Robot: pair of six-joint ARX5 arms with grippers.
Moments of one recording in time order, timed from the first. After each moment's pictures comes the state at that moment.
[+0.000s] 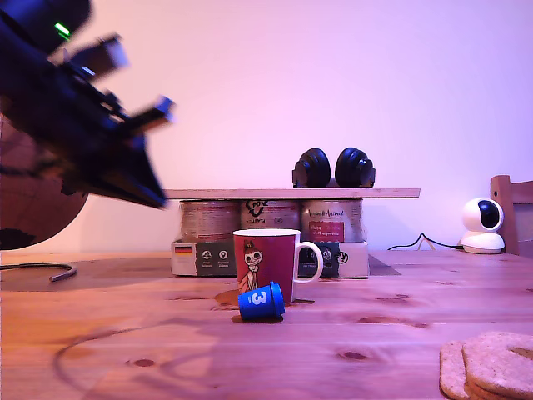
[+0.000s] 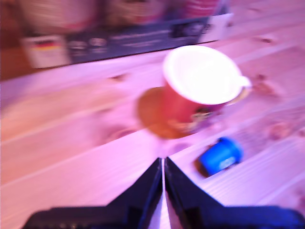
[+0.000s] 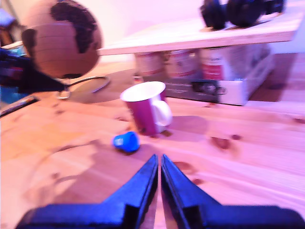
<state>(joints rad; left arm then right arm) -0.40 1.32 0.73 -0.06 0.17 -0.13 0.05 0.01 0.01 -0.17 -0.52 0.10</state>
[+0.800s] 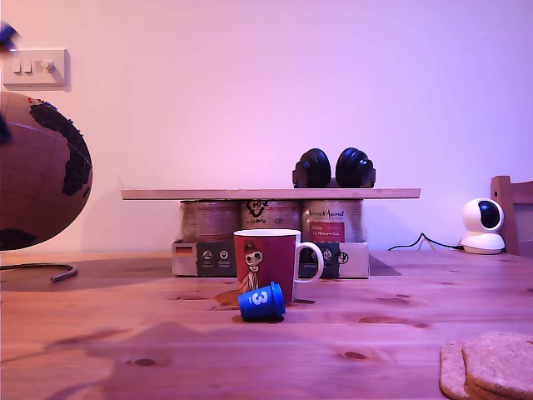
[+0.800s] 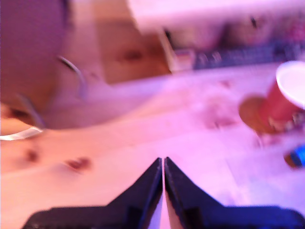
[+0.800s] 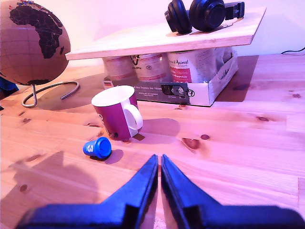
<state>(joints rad) -0.08 0.93 0.73 -0.37 0.17 0.00 0.05 0.01 0.01 -0.17 -0.44 0.10</state>
